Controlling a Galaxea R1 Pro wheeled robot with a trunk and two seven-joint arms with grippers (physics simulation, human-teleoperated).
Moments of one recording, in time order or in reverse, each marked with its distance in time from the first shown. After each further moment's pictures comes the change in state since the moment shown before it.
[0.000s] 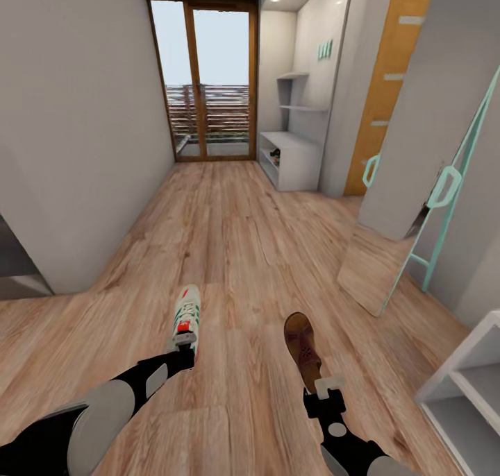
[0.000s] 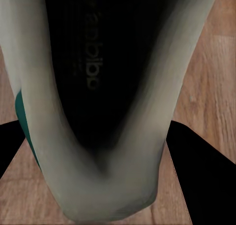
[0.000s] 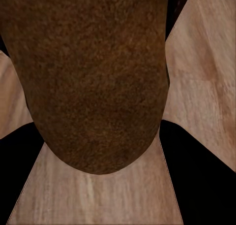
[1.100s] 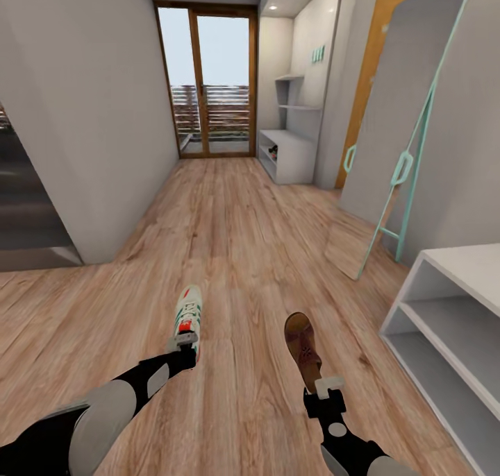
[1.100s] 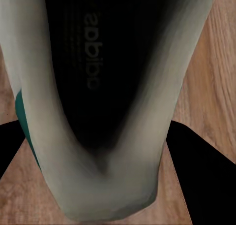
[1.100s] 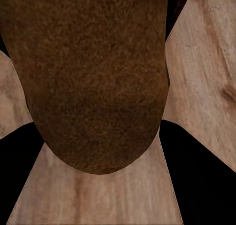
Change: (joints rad) left arm 0.000 -0.007 0.000 0.000 -0.001 -0.001 -0.002; right arm 0.001 0.000 -0.003 0.000 0.000 0.000 -0.002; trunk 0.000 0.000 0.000
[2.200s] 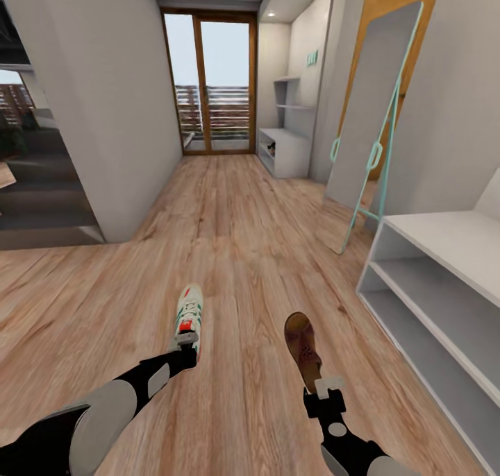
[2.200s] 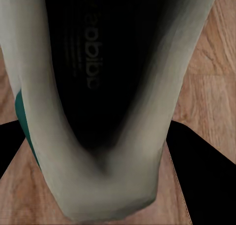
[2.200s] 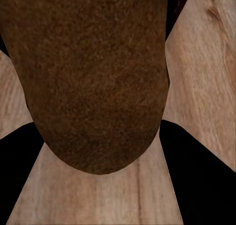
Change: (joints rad) left arm 0.000 -0.003 -0.001 -0.001 0.001 -0.006 -0.001; right arm 0.000 0.000 -0.003 0.000 0.001 0.000 0.001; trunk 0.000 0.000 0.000
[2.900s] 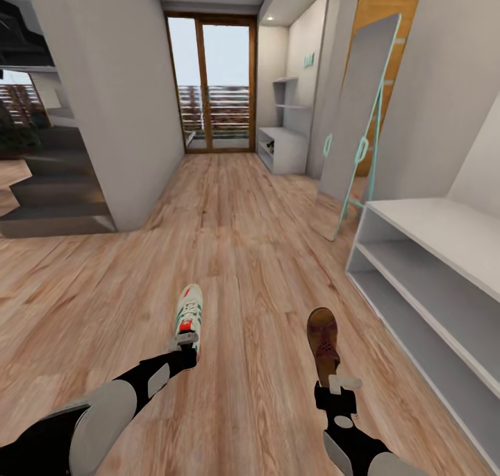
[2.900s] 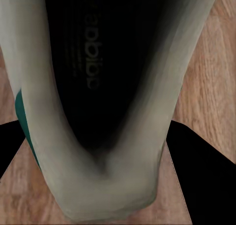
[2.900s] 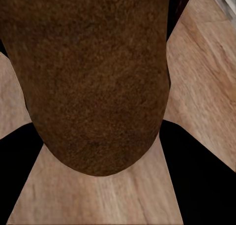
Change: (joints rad) left arm 0.000 0.000 0.000 0.000 0.000 0.000 0.000; right arm 0.000 -0.003 -0.229 -0.028 0.007 0.000 -0.063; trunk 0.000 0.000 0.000
